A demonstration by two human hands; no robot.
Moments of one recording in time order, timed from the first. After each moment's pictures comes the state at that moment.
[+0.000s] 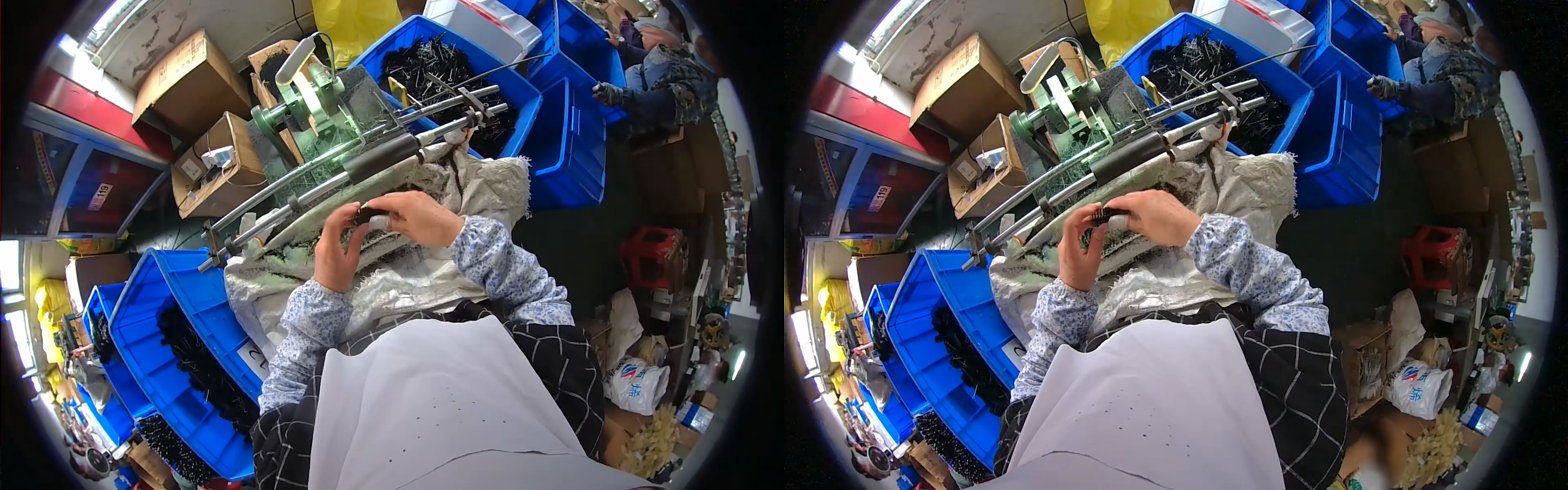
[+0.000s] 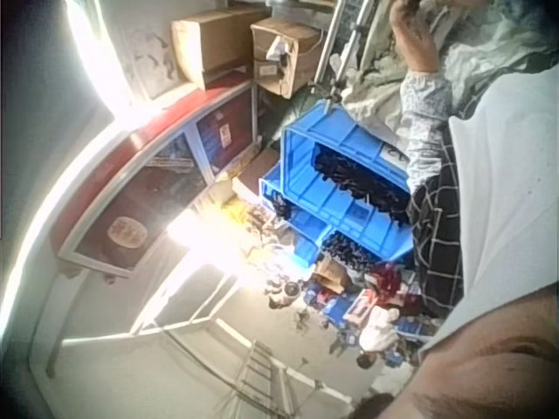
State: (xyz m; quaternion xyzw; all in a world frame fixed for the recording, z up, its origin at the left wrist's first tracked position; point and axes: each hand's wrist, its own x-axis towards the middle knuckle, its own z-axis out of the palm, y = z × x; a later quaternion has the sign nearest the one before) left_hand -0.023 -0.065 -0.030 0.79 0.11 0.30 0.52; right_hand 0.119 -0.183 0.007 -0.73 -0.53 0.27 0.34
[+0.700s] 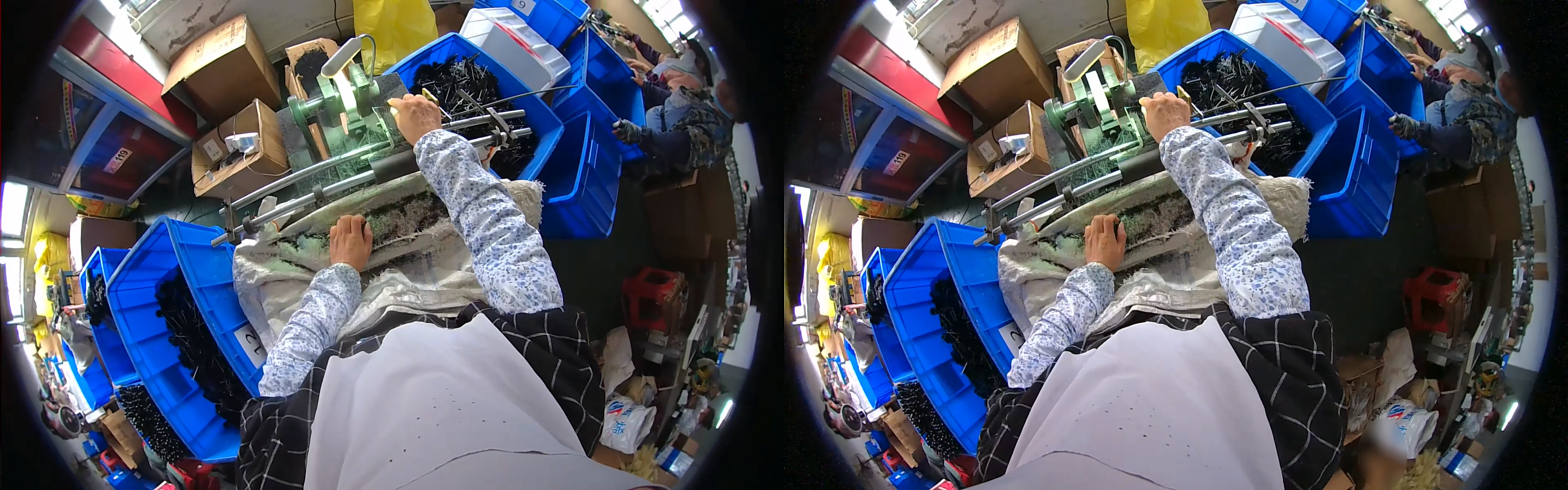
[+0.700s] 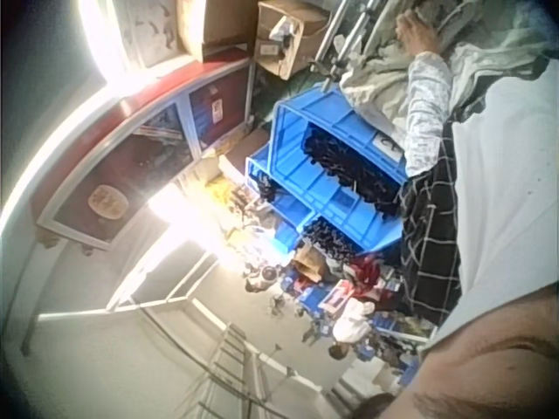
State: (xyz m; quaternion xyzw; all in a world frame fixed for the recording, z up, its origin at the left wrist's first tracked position) left_hand -0.030 -0.056 -0.142 0.93 0.23 0.18 0.21; right_hand 0.241 -0.062 -0.055 -0.87 -0.46 -0.14 0.14
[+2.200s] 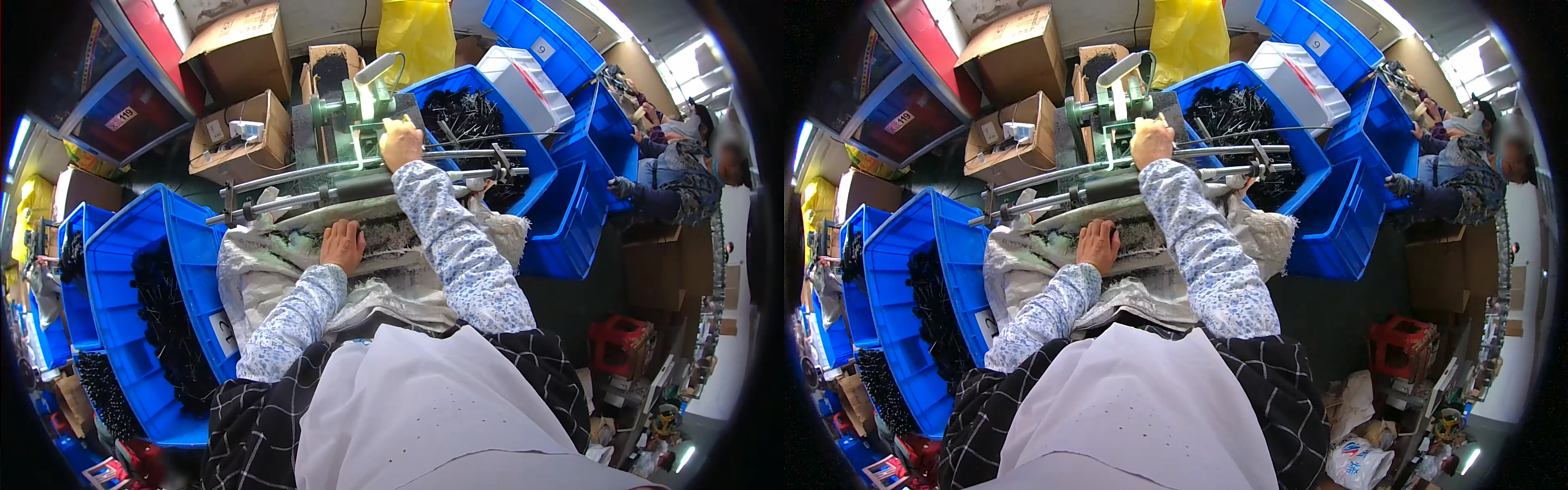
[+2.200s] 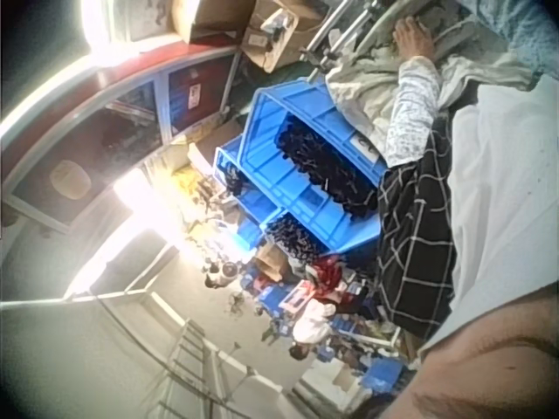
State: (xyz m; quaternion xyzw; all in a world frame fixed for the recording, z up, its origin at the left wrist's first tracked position) left_hand -0.031 -0.054 -0.134 0.93 0.23 0.16 0.23; right_hand 0.201 -0.029 -0.072 -0.86 -0.45 -0.16 0.17
